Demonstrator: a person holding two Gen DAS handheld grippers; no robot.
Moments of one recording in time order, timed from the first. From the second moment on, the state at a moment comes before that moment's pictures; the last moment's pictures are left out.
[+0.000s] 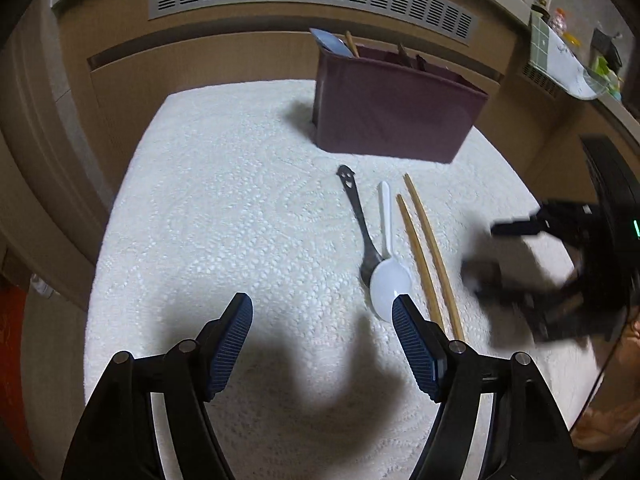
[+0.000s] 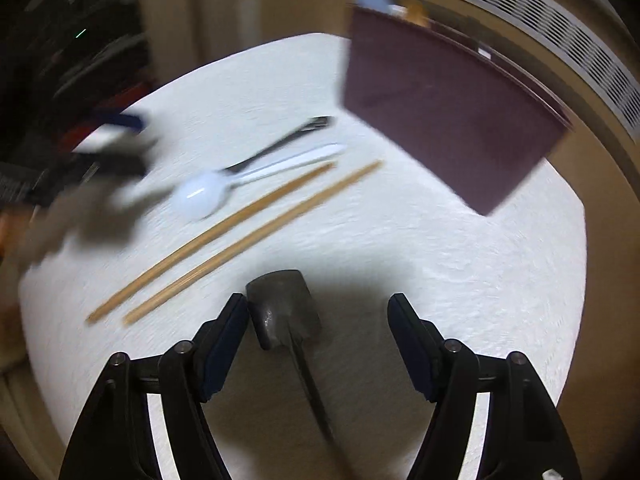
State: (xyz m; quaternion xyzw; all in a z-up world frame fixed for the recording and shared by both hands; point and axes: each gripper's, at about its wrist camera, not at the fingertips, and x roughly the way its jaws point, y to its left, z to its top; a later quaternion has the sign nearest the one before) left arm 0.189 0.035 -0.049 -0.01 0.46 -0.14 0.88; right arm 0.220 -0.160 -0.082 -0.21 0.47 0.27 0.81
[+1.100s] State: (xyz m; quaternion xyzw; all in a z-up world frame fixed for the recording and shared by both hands) left arm 0.198 0.061 -0.045 -0.03 0.44 -0.11 0.89; right arm 0.253 -0.108 -0.082 -0.02 0.53 0.18 0.83
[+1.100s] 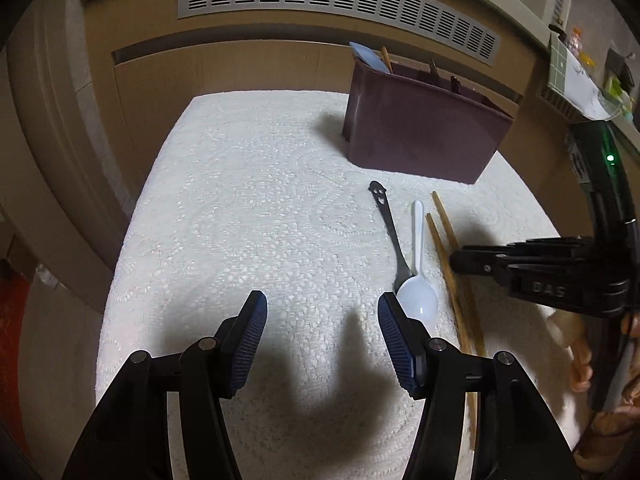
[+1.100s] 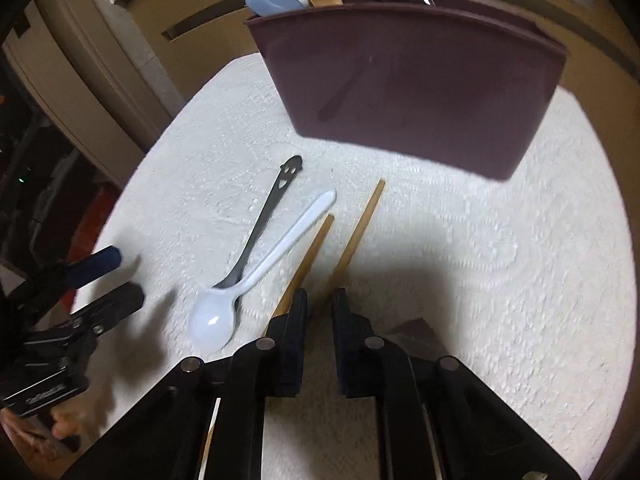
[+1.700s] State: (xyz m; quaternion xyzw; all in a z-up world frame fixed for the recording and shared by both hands) left arm 0.199 -0.004 -0.051 0.00 0.46 -0.20 0.86; right arm 0.236 -0.194 -0.065 0.03 0.51 0.17 0.84
